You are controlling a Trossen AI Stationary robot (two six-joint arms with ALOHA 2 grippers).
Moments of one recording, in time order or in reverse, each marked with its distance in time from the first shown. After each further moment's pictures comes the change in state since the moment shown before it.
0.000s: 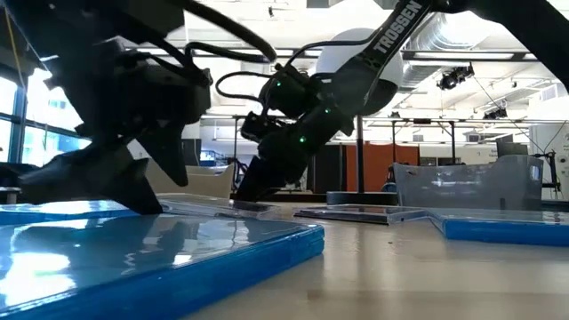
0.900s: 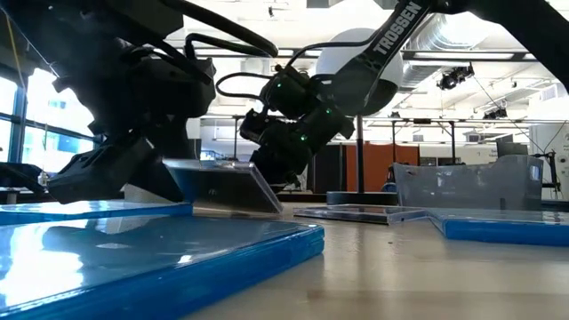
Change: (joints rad) left arm -0.007 0.000 0.000 -0.001 -0.117 0.009; right arm -0.004 0.004 -0.004 0.003 -0.086 0.031
